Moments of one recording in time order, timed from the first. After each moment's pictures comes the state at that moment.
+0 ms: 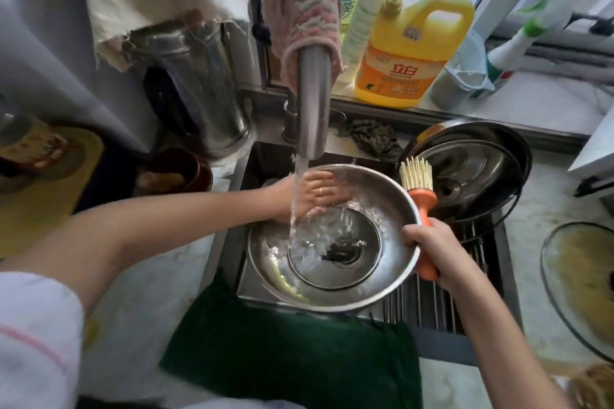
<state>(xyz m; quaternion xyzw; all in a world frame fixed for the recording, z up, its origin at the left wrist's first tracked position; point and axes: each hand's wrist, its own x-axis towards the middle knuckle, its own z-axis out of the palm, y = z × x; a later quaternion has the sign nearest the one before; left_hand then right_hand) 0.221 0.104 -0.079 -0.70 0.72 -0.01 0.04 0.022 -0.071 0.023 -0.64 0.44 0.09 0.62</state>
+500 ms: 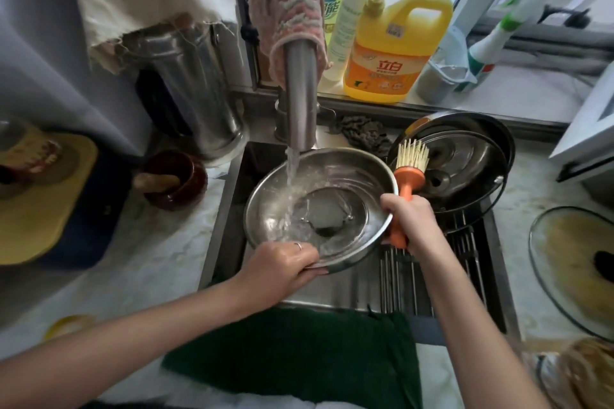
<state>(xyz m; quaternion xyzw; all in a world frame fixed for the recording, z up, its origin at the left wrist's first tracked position) 0.089 0.175 -0.032 -0.79 0.55 0.02 -0.28 0.048 -0.059 0.014 -0.65 0.48 0.02 0.59</state>
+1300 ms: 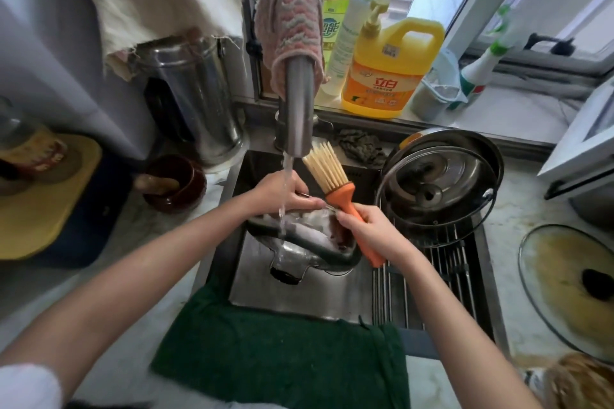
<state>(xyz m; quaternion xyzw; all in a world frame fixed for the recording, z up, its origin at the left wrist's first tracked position) 0.204 0.114 -0.029 -0.82 0.41 0.27 -0.30 0.050 -0.044 0.004 -0.79 0.17 0.12 0.58</state>
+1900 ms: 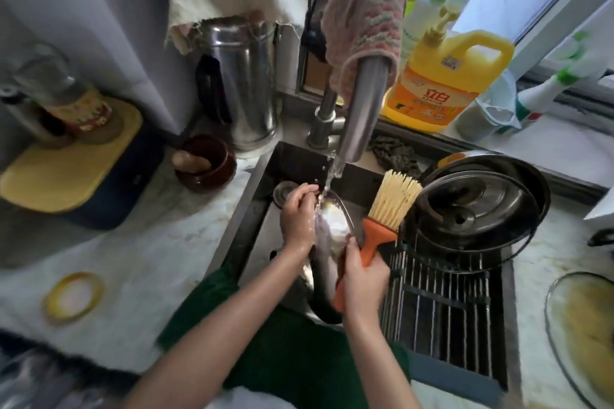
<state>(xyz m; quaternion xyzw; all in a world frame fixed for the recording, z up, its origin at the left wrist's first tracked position) 0.134 0.097 -0.074 -0.69 -0.12 0.12 -0.70 0.031 0.045 -0.022 -0.66 0.48 -0.11 0.57</state>
